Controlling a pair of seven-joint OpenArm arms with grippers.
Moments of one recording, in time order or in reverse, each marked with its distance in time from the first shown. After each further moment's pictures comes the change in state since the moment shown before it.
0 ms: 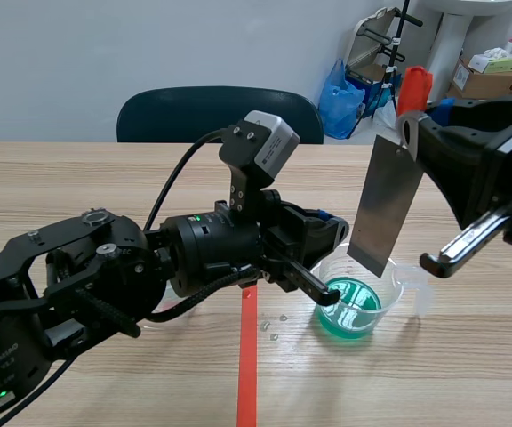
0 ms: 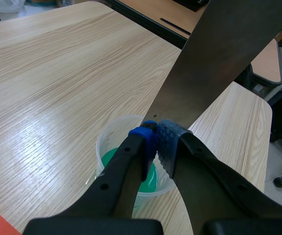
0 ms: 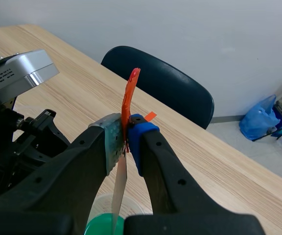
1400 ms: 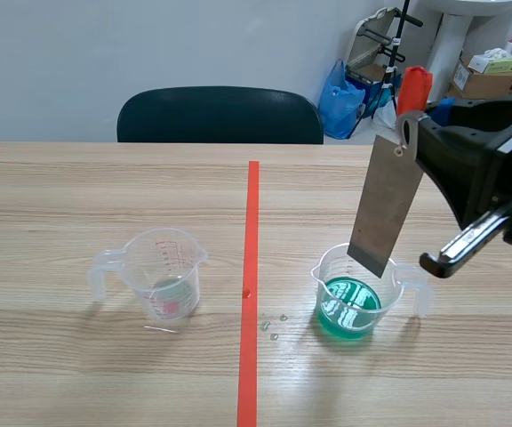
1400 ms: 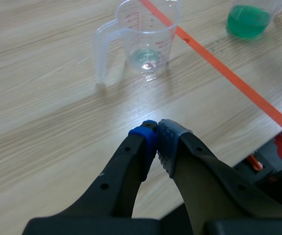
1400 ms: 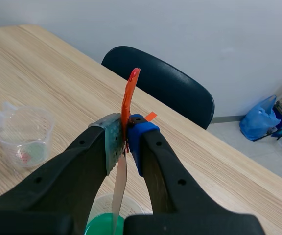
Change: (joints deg) left arm 80.0 -13.0 -65.3 10.0 27.3 -9.4 -48.3; right arm 0.0 0.0 0.0 0.0 0.0 0.0 0.0
